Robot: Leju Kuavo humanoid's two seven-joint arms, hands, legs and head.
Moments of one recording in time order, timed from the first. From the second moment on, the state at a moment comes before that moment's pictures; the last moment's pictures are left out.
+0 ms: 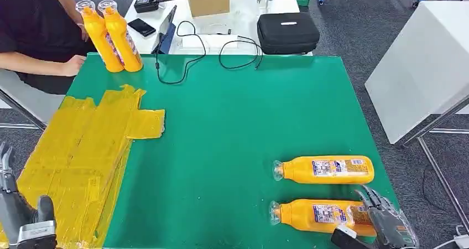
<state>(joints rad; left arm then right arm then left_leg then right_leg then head) 0.29 -0.13 0.26 -1.88 -0.47 0.36 -0.70 0.44 -0.56 0.09 -1.75 0.91 0.00 0.13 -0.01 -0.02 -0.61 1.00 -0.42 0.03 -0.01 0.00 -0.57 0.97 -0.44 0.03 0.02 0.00</state>
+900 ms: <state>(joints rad) 0.28 -0.11 0.22 -1.86 -0.44 0.39 -0.70 0.30 -0.67 0.41 -1.65 0.82 -0.01 0.21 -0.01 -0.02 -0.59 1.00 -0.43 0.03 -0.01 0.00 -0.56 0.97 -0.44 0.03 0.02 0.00</state>
